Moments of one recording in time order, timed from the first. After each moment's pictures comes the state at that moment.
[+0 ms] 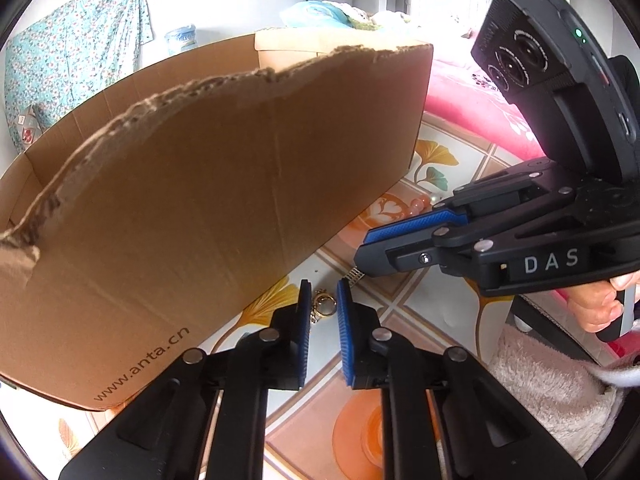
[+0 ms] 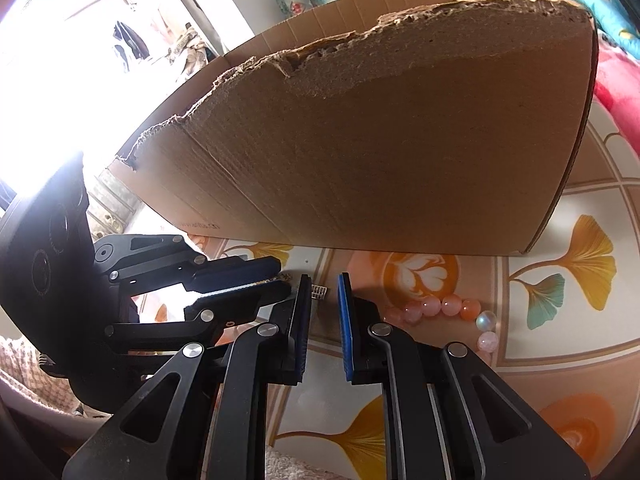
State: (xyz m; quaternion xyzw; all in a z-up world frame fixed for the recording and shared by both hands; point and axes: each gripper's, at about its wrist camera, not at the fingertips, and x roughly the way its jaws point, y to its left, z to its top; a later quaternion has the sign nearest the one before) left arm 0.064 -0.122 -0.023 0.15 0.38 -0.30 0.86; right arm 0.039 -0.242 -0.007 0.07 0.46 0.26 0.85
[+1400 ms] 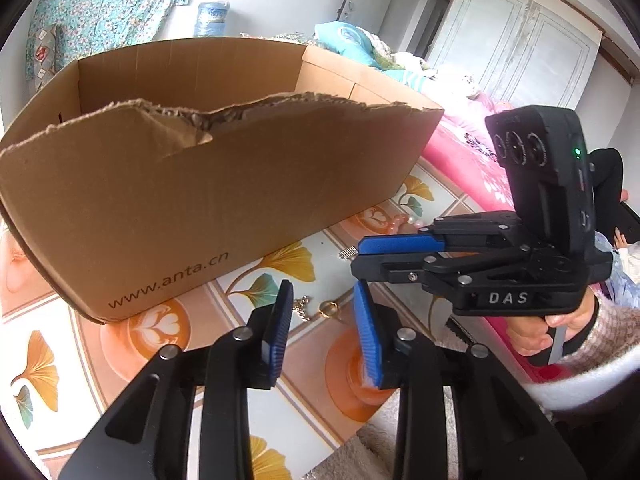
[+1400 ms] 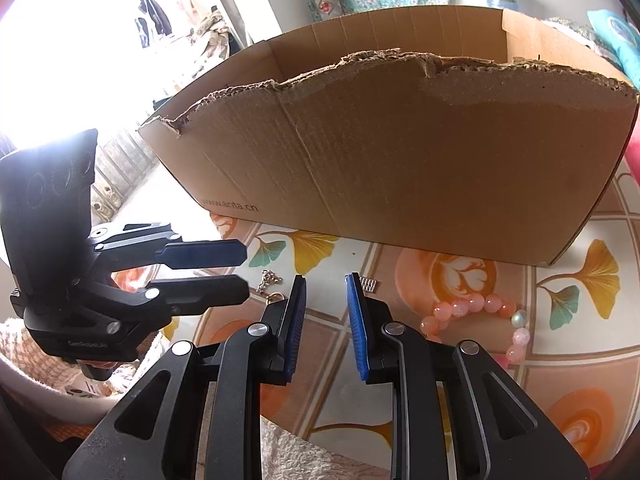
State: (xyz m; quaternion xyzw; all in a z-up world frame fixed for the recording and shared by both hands) left arm 0.041 -0.055 -0.004 0.00 0.40 -0.33 0.85; right arm 0.018 -0.207 0.005 0.01 0.44 0.28 0.85
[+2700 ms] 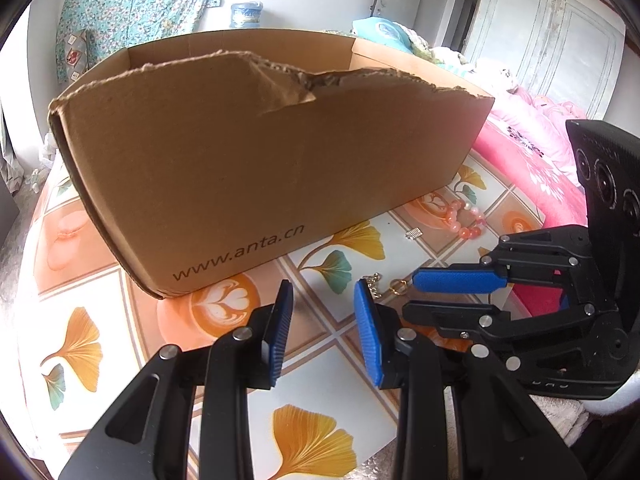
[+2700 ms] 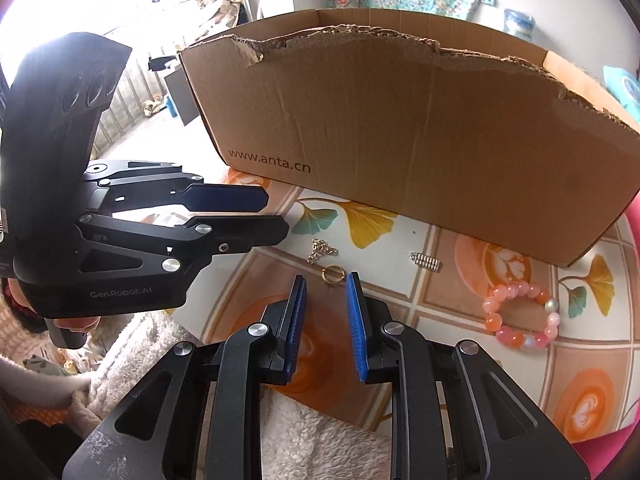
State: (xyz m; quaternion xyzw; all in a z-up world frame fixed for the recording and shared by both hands) left arm 0.043 -0.036 -0.019 0.02 0.41 -0.25 0.88; right arm -0.013 -0.130 -0.010 -0.10 0.43 0.25 0.86
